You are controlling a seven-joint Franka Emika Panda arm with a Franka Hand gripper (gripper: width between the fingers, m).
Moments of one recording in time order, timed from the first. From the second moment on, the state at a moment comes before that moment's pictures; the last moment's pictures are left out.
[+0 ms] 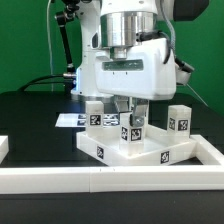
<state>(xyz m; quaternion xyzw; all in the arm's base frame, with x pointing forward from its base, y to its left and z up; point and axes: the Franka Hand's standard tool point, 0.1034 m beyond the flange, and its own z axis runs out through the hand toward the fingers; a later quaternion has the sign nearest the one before) 0.590 0.008 0.077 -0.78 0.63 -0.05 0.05</state>
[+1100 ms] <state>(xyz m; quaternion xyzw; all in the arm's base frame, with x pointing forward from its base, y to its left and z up) 0.590 0.005 0.077 -0.73 0.67 -0.04 0.06</state>
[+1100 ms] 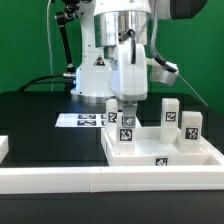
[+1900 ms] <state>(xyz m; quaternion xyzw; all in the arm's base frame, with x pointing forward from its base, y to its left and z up) 0.590 0.019 0.077 -0.83 0.55 -0.04 0.05</state>
